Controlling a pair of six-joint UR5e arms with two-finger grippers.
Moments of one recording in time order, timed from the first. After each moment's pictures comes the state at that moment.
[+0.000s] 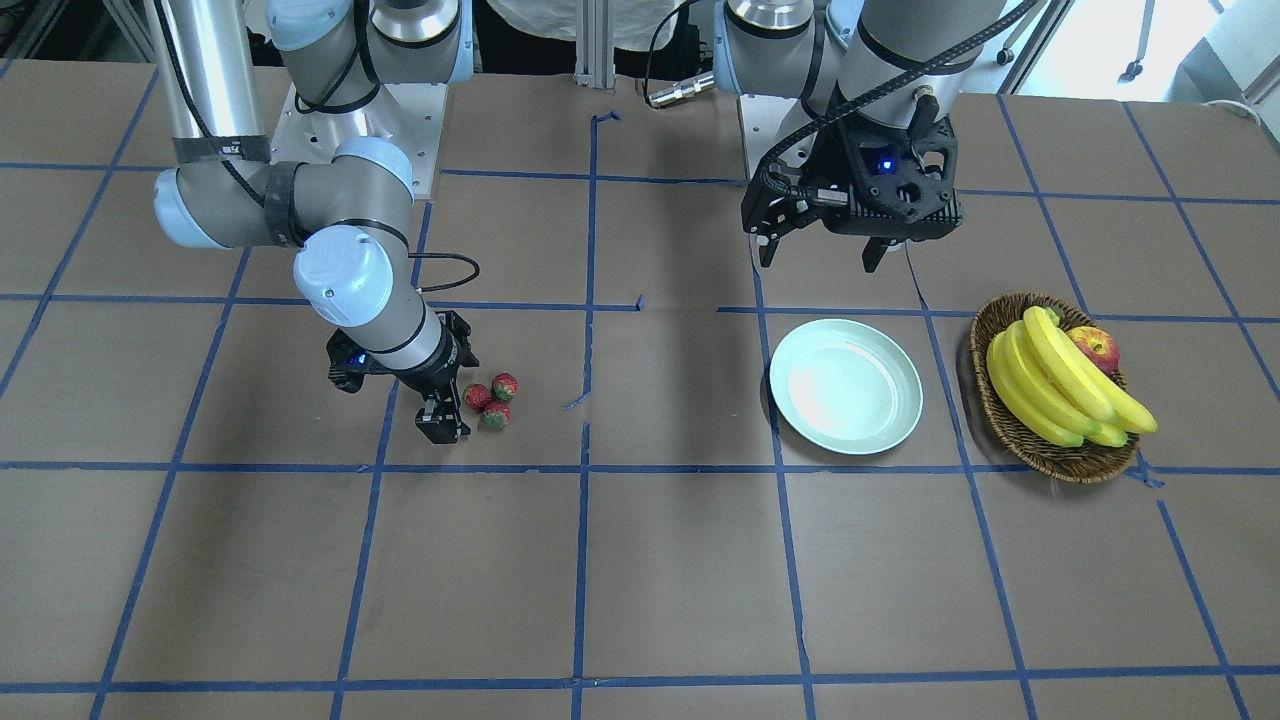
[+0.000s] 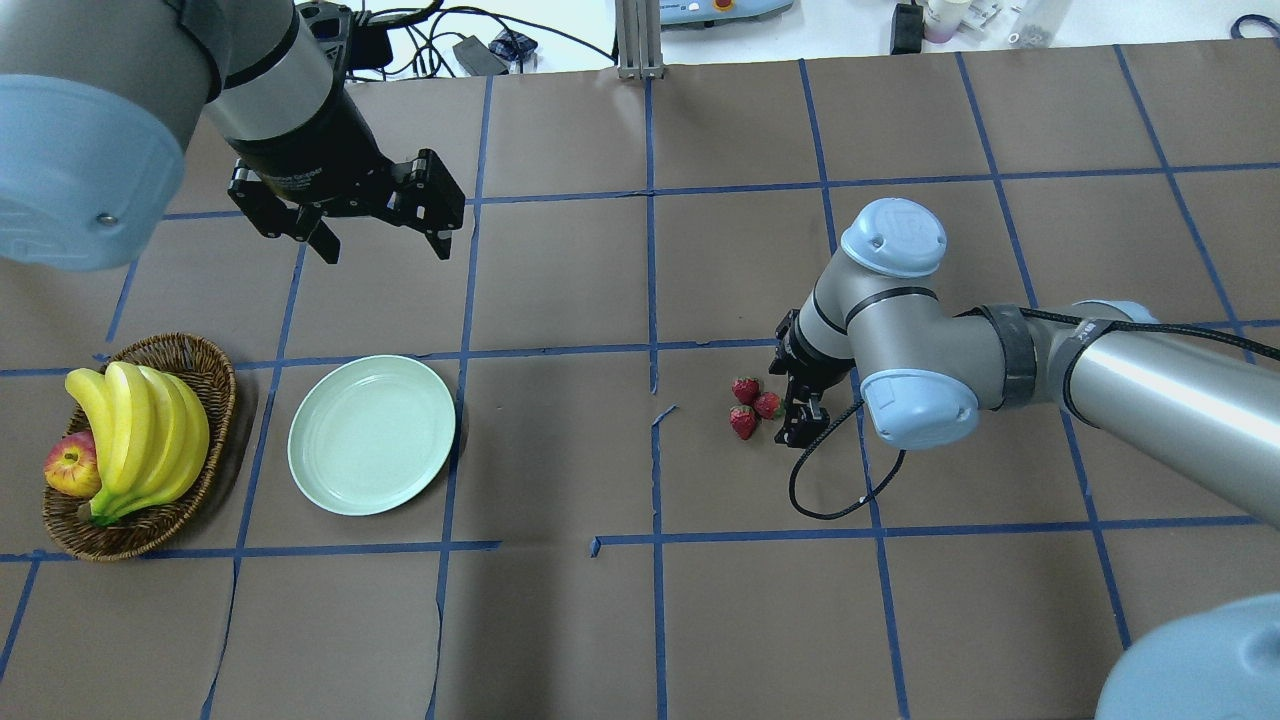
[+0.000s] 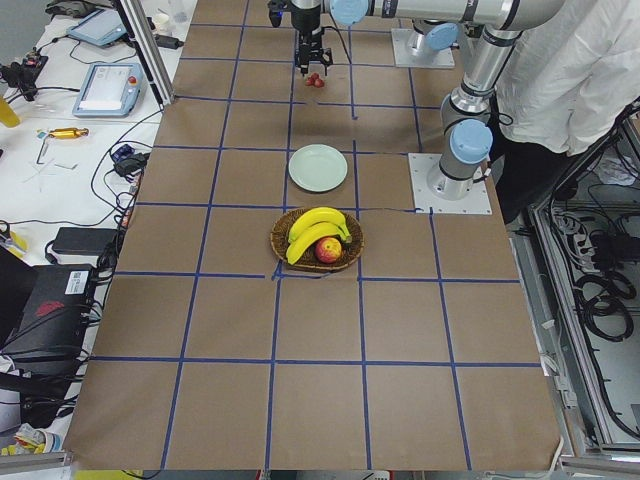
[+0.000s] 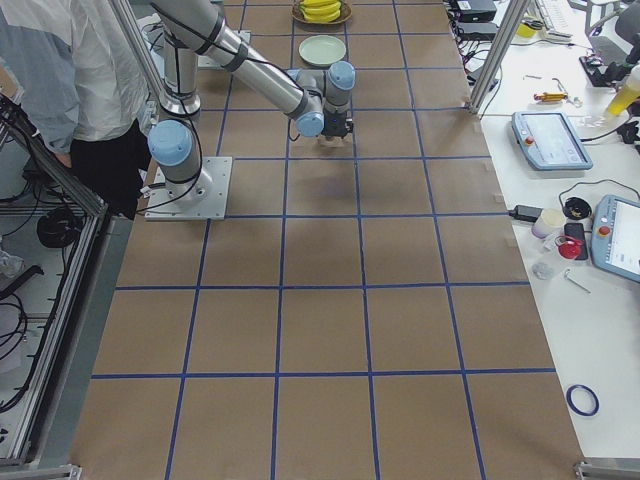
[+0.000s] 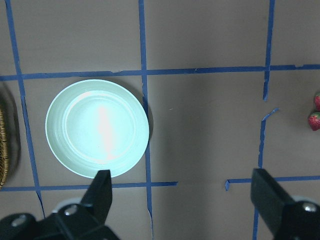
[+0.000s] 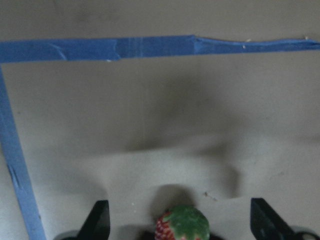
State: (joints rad) left arm -1.65 -1.57 -1.58 -1.53 1.56 -0.06; right arm 1.65 -1.24 2.08 -2.34 -1.37 1.69
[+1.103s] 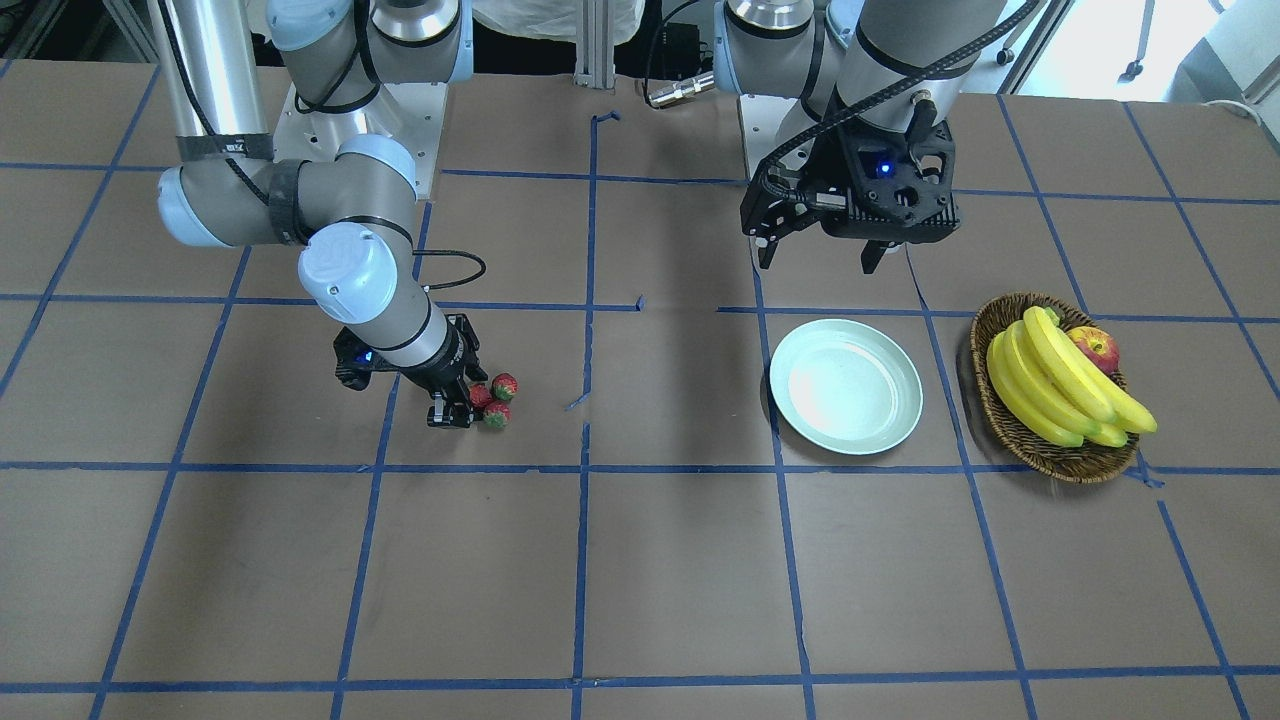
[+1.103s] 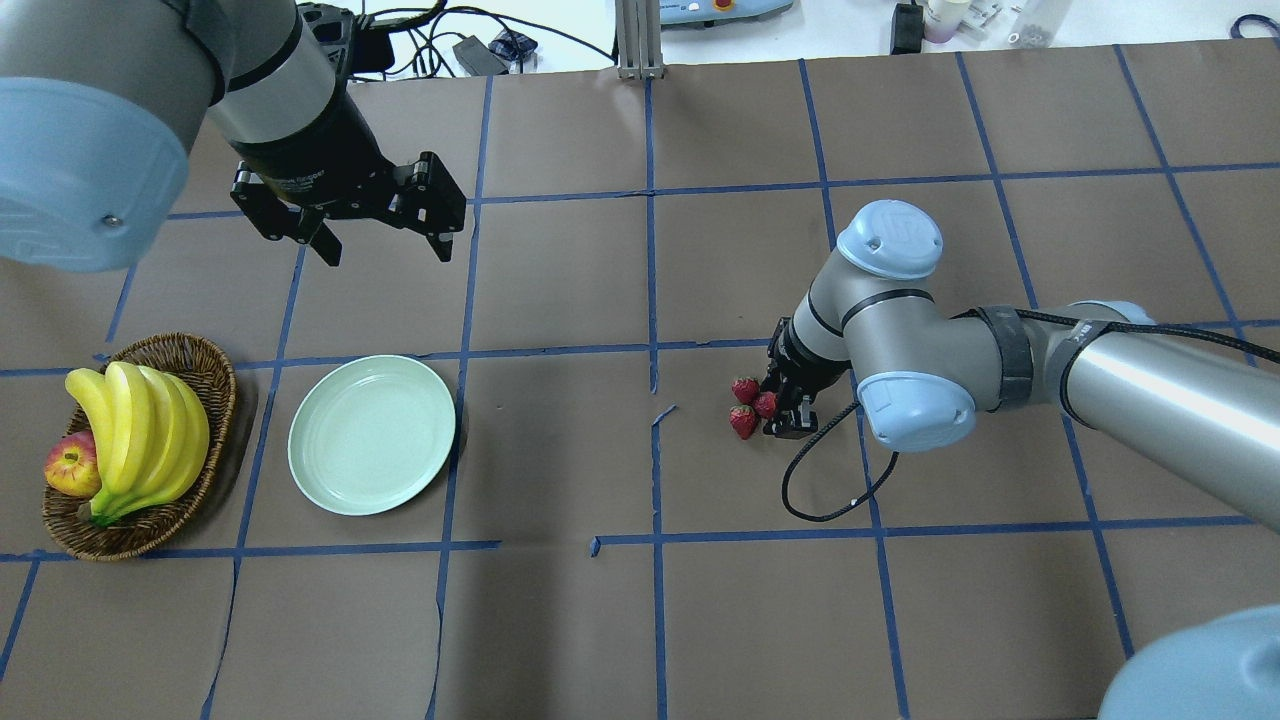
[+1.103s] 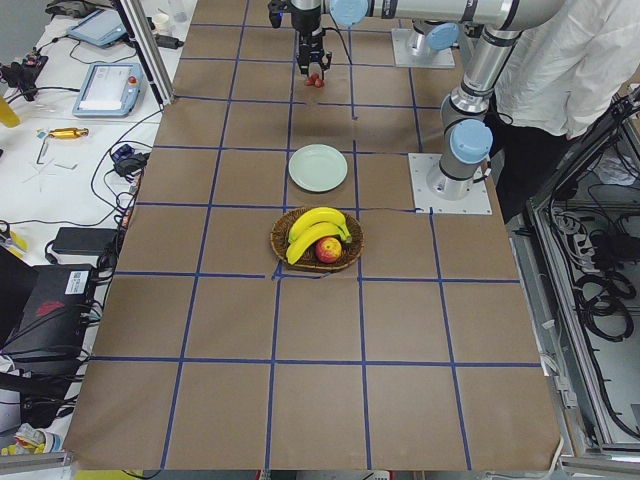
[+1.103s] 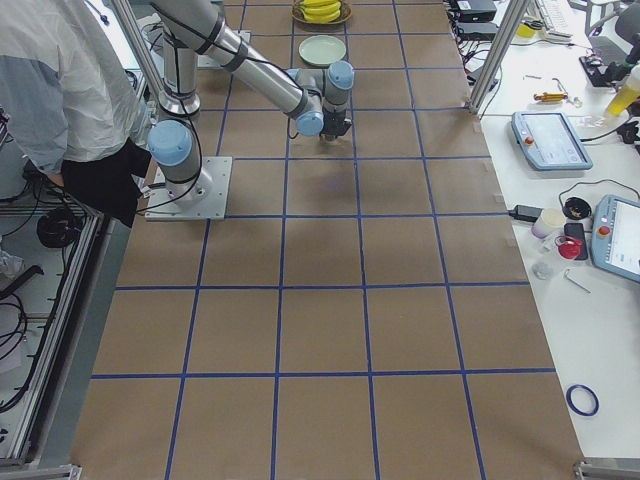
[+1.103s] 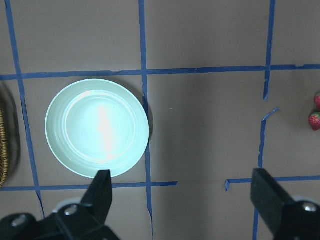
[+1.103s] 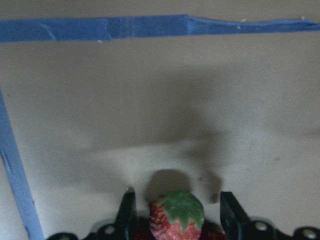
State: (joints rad) left arm -1.65 -1.57 -1.59 -1.52 1.56 -0.06; right arm 1.65 -1.25 2.08 -2.33 -1.36 1.70
